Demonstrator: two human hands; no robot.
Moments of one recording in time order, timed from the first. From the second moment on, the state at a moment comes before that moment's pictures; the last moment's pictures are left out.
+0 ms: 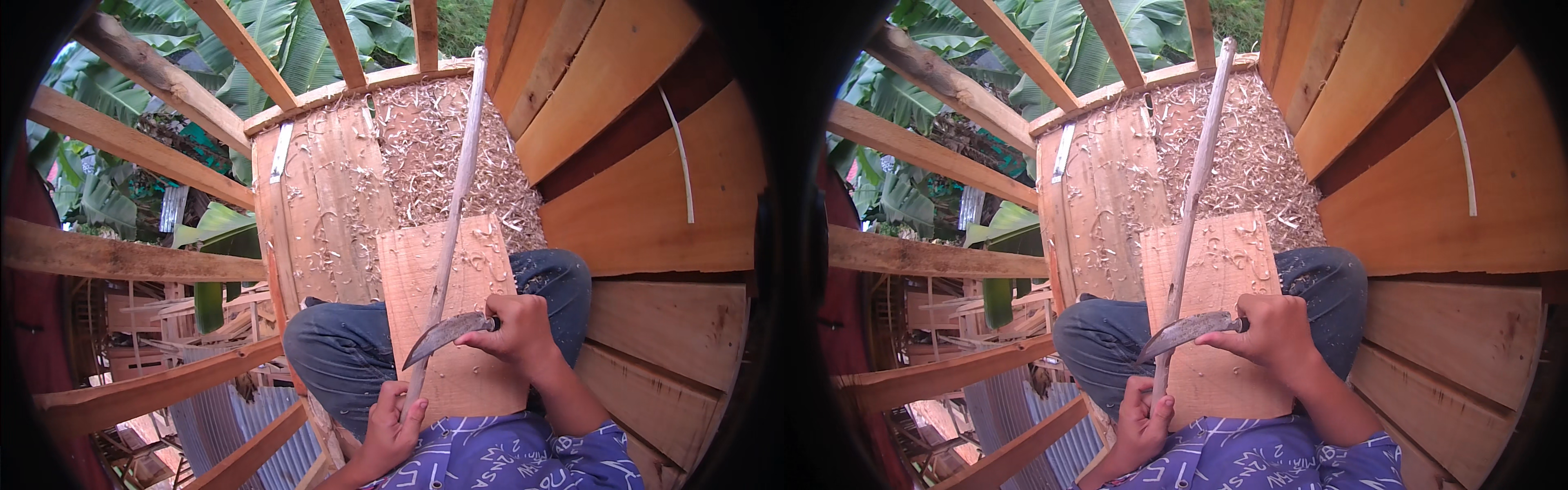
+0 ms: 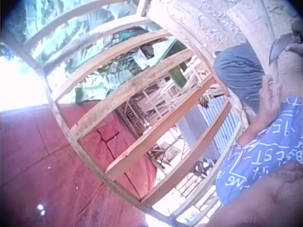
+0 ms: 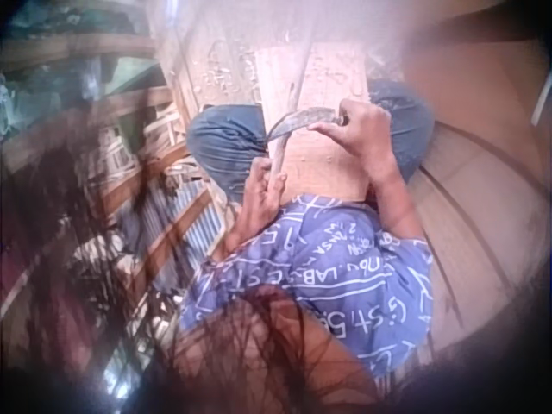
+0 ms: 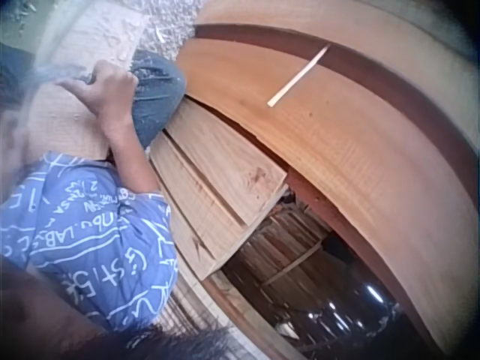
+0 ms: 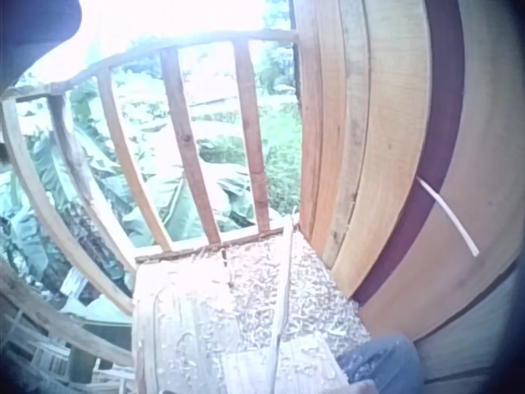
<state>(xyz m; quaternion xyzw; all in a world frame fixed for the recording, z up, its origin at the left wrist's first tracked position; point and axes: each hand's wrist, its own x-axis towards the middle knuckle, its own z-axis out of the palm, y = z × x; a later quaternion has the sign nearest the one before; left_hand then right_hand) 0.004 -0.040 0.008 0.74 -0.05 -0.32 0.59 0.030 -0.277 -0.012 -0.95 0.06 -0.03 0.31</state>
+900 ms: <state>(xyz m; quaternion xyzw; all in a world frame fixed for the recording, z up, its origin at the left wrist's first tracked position) 0.003 -0.044 0.011 0.80 -0.05 -0.26 0.54 0.034 -0.278 -0.019 -0.95 0.10 -0.05 0.29</state>
